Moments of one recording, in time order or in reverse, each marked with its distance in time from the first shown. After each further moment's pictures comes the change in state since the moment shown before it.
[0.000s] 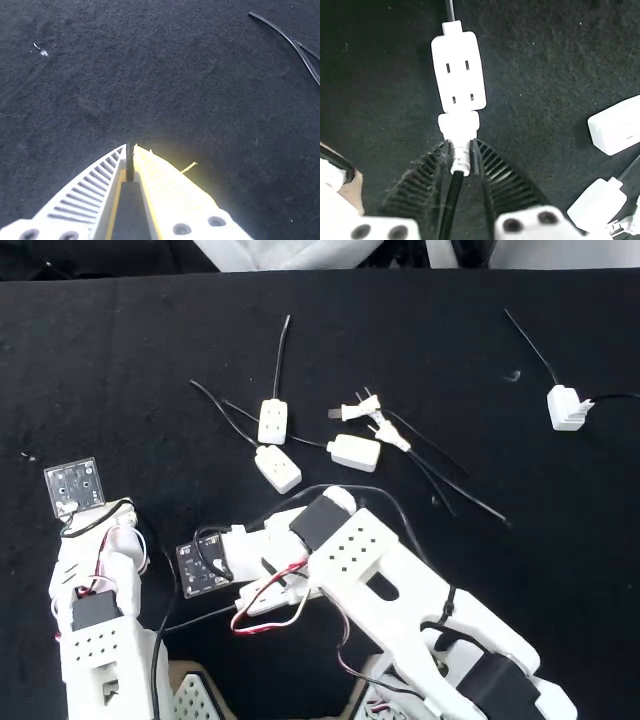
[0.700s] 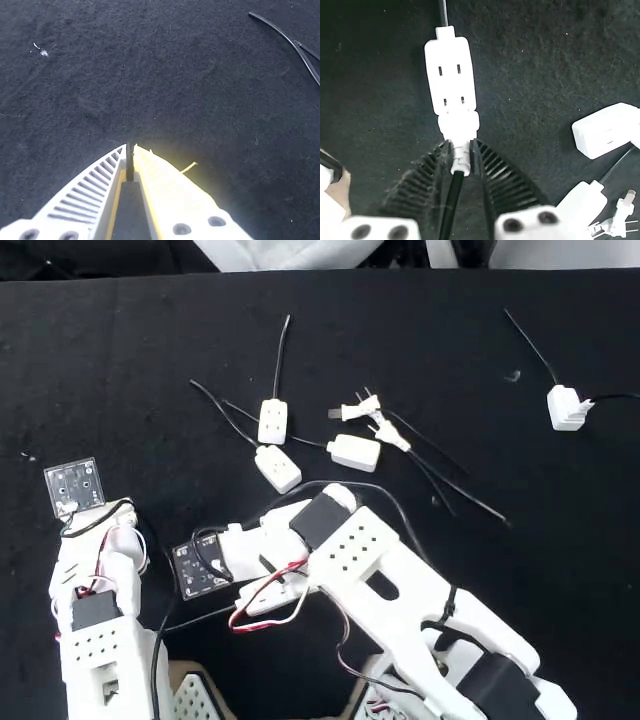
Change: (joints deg) left arm 0.0 0.0 0.0 0.0 0.0; right arm 0.0 0.0 -1.7 -0.4 2.9
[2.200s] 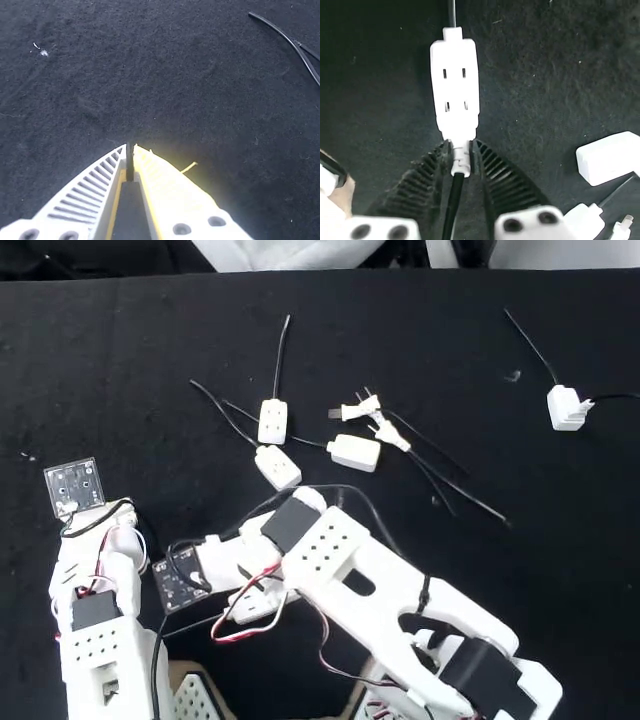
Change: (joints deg) left arm 0.0 0.0 0.0 0.2 0.0; right arm -5.2 6.2 -3.5 0.0 -1.7
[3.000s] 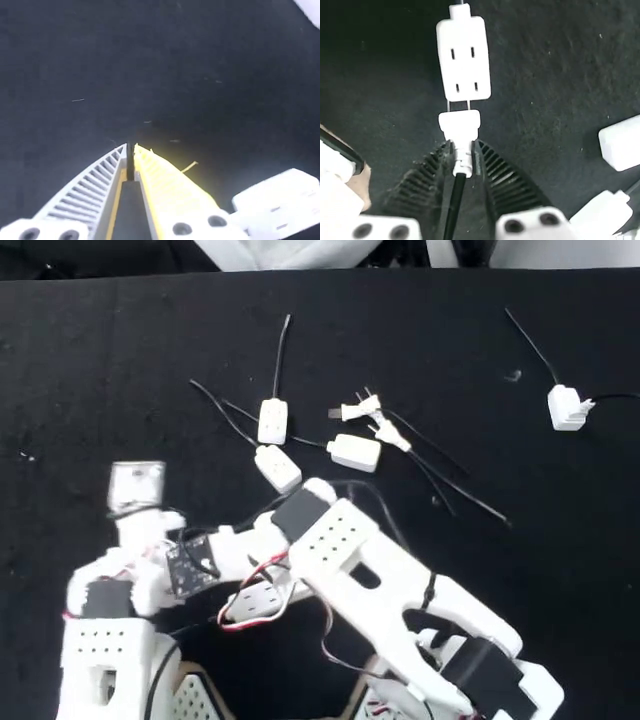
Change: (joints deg) left arm 20.5 -0.2 -8.5 34.5 2.1; right arm 4.3 -0.2 0.0 3.4 -0.7
